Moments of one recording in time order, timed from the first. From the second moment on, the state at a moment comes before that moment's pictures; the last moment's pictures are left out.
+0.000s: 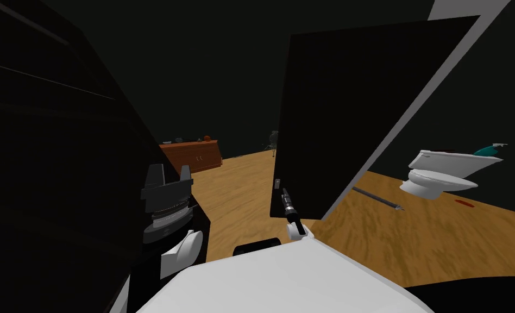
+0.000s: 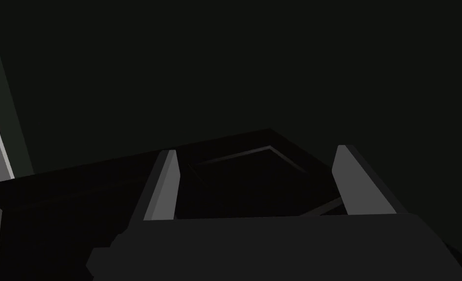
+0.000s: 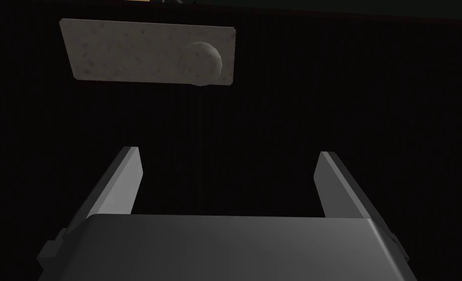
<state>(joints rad) -0.04 -0.07 -0.10 -0.77 -0.07 -0.76 0.01</state>
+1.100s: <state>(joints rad) -0.03 -0.06 -0.11 -0.75 -0.08 -0.79 0.01</state>
